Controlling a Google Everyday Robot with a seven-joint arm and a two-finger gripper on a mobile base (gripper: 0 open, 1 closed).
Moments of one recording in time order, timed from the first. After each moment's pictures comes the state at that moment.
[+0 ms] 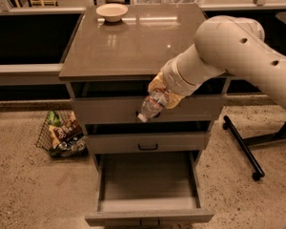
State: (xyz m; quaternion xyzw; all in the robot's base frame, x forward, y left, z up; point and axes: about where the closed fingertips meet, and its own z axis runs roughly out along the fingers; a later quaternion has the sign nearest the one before) arm 0.575 -0.052 0.824 -0.92 0.26 -0.13 0.28
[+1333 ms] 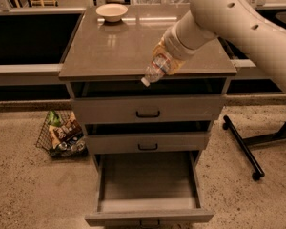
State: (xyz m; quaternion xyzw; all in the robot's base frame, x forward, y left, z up) arm 0.671 -0.069 0.870 -0.90 0.30 -0.18 0.27
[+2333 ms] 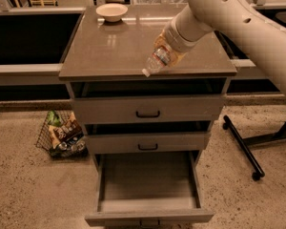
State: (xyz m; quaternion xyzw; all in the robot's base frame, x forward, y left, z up) arm 0.706 -0.077 0.879 -0.88 0.33 -0.20 0.27
